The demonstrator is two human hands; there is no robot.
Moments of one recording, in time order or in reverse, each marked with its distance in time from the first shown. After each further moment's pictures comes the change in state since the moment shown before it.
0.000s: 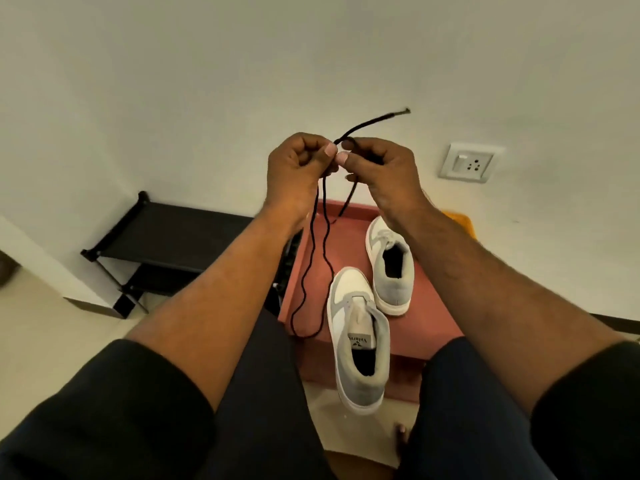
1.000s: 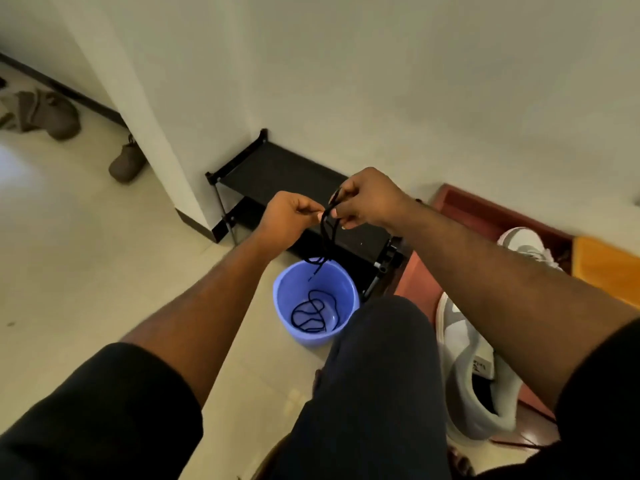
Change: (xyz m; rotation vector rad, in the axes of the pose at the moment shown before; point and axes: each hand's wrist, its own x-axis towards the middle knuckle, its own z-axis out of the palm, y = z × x) left_hand -0.061 -0.092 -0.263 0.573 0.079 -0.401; right_hand 0.000 0.085 0.233 -0.534 -0.743 0.306
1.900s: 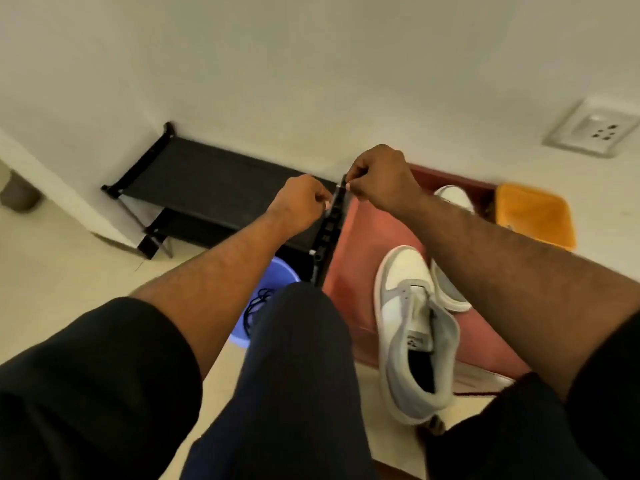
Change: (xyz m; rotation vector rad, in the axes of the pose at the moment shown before) left_hand 0.062 0.058 0.149 0.465 -0.260 0.129; right_hand -0.028 0.110 -0.108 -0.267 0.409 0.063
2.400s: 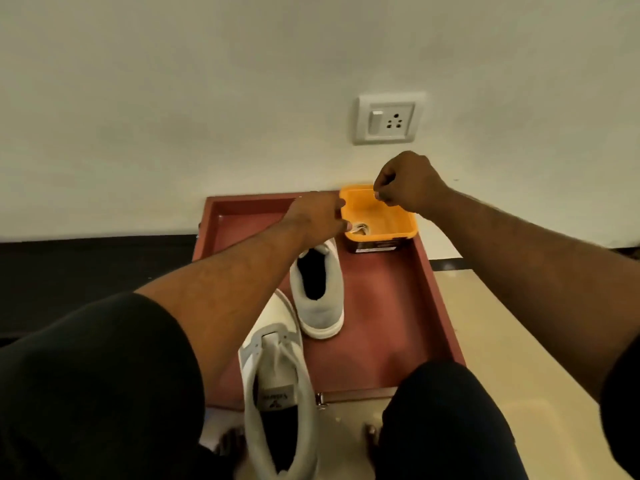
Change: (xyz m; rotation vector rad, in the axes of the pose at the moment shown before) left_hand 0.081 0.237 0.175 0.242 -0.335 0.432; right_hand -0.060 0.255 -0.194 -0.046 0.219 0.338
